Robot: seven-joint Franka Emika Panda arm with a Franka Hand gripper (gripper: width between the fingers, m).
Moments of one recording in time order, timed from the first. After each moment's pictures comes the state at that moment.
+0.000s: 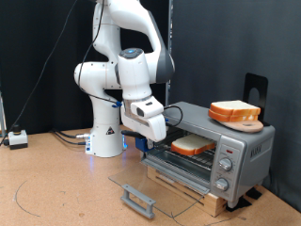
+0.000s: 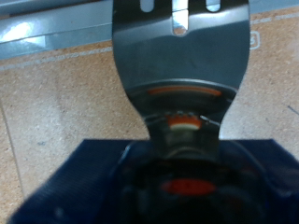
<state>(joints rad) -0.30 -0.31 0.31 -2.77 0.44 2.46 -1.33</state>
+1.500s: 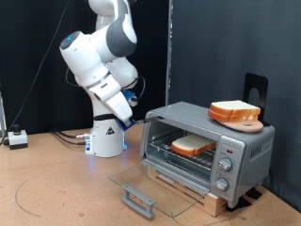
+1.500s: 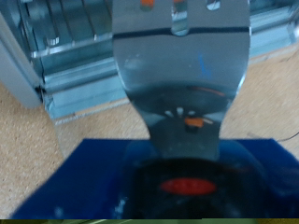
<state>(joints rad) -0.43 -0.45 0.05 -2.66 0.63 1.98 -1.55</state>
